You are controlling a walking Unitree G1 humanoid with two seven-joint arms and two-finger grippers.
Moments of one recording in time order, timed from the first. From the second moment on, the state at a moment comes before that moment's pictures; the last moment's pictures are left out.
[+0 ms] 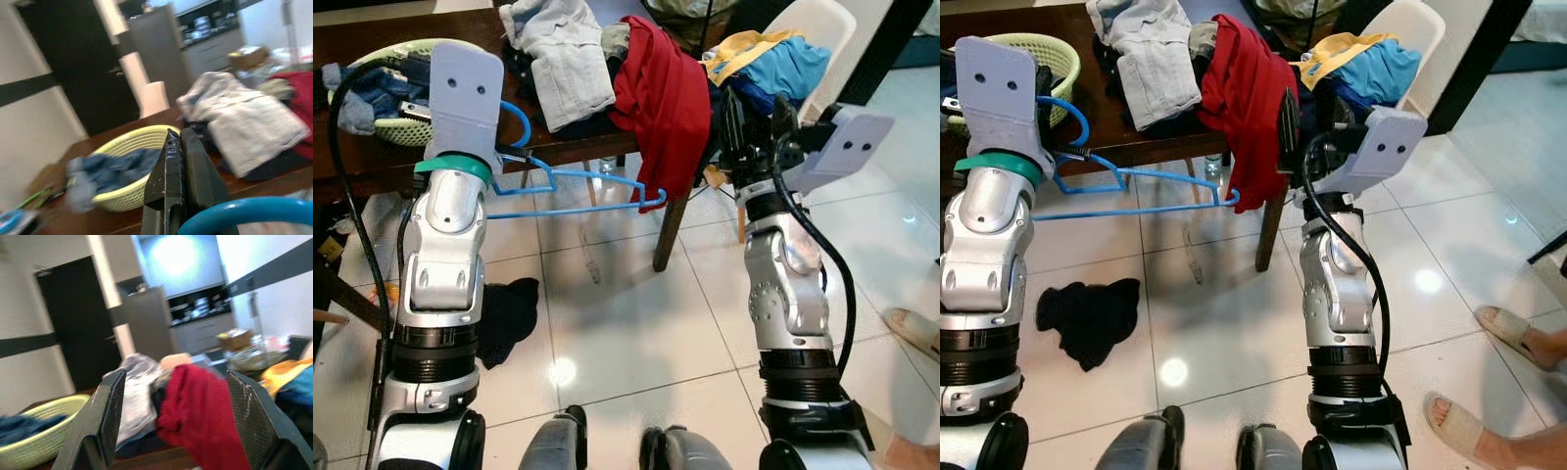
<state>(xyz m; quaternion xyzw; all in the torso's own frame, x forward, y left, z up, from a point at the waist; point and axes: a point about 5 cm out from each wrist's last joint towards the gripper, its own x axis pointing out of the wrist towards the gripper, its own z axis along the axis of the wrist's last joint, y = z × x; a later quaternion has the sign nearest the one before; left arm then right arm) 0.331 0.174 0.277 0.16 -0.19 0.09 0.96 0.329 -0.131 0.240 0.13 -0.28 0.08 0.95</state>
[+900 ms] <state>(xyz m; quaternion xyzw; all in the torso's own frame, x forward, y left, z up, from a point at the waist) 0.332 0.162 0.256 0.18 -0.15 0.06 0.97 0.332 -0.134 0.197 0.11 -0.21 0.07 0.97</state>
